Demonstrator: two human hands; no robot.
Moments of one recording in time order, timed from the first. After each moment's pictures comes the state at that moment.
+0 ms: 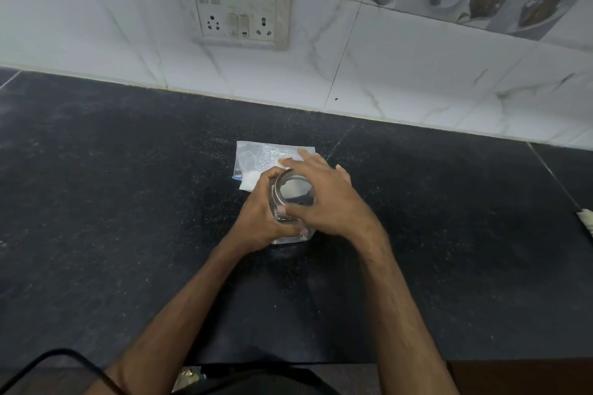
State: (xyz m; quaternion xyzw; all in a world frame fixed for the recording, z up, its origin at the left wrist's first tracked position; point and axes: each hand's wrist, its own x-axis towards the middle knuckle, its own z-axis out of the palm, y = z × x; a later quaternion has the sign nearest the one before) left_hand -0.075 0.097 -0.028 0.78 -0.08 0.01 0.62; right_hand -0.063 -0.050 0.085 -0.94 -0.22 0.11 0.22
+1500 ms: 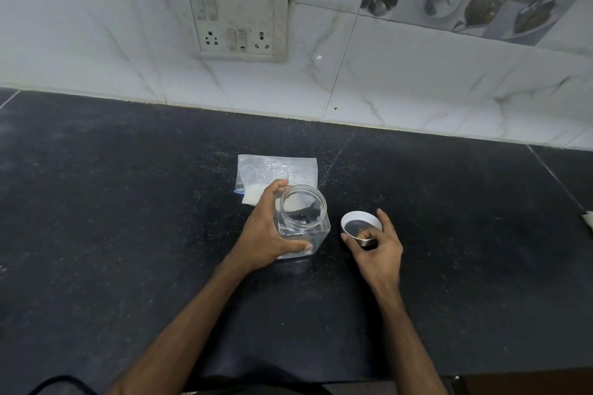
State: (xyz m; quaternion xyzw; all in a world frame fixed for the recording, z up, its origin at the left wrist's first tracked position) left_hand -0.074 0.102 -0.031 0.80 -0.07 0.00 0.60; right_hand -0.070 -0.140 -0.058 -0.89 0.08 -0.13 0.42
